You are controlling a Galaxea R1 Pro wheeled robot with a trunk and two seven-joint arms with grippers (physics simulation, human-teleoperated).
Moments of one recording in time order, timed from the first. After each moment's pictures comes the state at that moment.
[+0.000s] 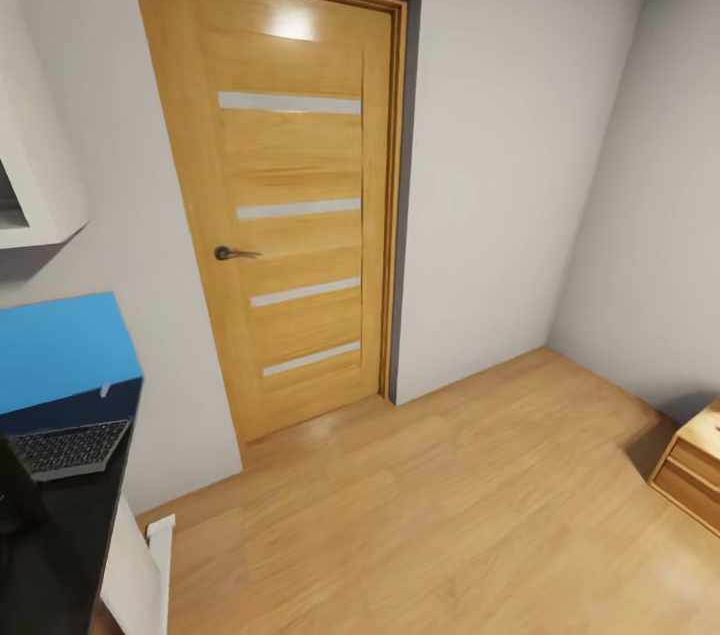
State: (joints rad) left arm 0.00 0.03 0.00 -0.27 0.00 -0.28 0.00; right arm -0.08 -0.06 0.00 -0.29 -0.21 -0.58 0.00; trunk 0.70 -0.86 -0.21
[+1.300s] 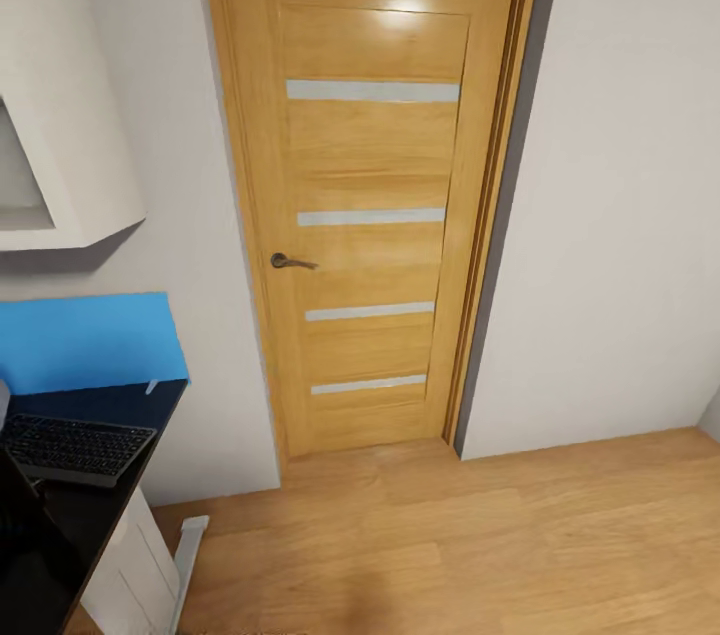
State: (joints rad) left arm 0.00 0.03 0.00 -0.27 0.00 -0.28 0.00; right arm -0.08 -0.04 0.00 -0.29 -0.21 -0.60 -0.01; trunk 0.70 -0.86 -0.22
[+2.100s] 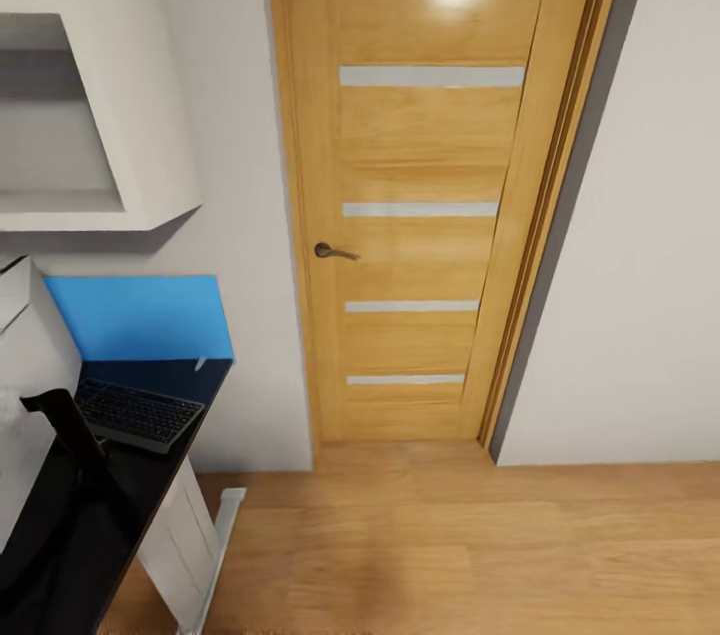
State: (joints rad) left arm 0.00 0.04 0.00 -0.27 0.00 -0.30 0.00; right arm -0.08 -0.04 0.00 -0.29 -0.21 -0.60 -0.01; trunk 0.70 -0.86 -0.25
